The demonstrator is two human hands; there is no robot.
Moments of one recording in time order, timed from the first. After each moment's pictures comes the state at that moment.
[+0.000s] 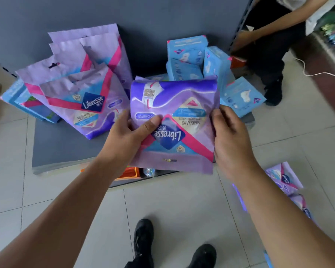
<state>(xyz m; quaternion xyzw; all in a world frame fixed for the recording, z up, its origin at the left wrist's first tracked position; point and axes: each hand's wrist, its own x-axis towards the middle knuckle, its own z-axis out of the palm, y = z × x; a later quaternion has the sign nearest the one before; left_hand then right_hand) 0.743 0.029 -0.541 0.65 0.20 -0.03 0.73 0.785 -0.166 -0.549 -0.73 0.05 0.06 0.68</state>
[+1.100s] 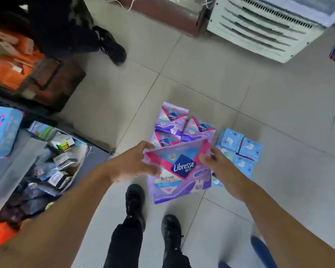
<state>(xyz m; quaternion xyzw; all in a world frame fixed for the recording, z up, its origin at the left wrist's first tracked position) 0.756 -0.430 -0.639 0.71 -0.13 -0.60 0.34 0.574 -0.619 -0.670 -0.58 0.43 0.13 0.68</state>
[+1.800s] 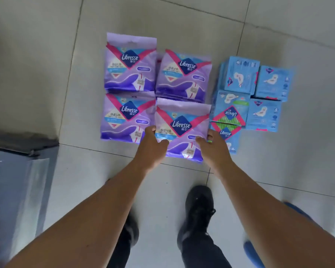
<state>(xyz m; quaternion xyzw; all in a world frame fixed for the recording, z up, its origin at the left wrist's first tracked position) 0.664 -0.527 -1.008 0.80 -0.07 -0.54 0.25 0.521 -0.629 -1.018 -0.56 0.64 0.07 0.52</state>
